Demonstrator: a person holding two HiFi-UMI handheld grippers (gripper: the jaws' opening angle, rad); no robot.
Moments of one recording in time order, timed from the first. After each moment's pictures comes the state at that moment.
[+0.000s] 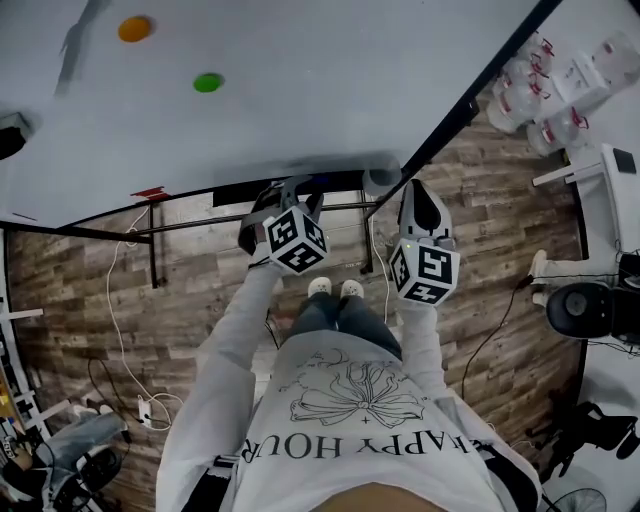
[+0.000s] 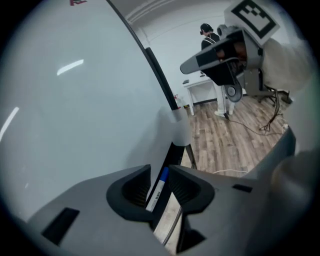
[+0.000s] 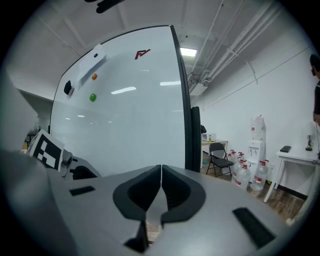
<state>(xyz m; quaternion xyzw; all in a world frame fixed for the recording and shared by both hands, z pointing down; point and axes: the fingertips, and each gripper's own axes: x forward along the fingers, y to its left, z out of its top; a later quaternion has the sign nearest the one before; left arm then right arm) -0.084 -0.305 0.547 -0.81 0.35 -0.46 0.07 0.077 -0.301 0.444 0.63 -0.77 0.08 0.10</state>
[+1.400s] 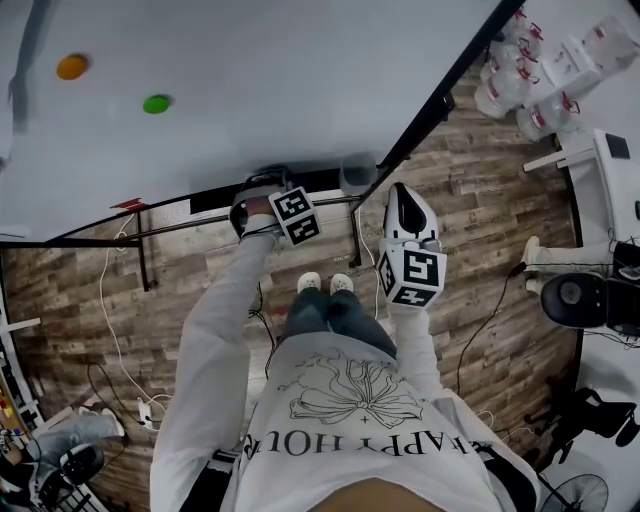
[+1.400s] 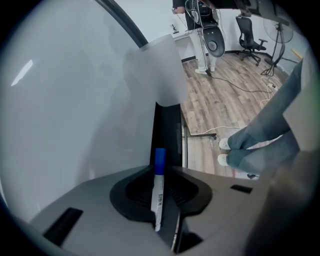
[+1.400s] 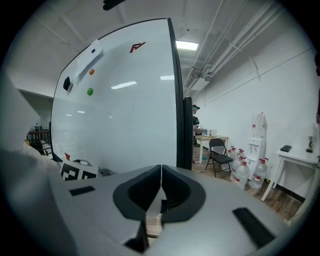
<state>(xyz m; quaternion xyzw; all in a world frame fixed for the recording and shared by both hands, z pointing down) -0.079 -0.341 0.645 -0.71 0.23 -0.65 0.10 0.102 -0.303 0.464 0.62 -0.77 0.09 0.12</state>
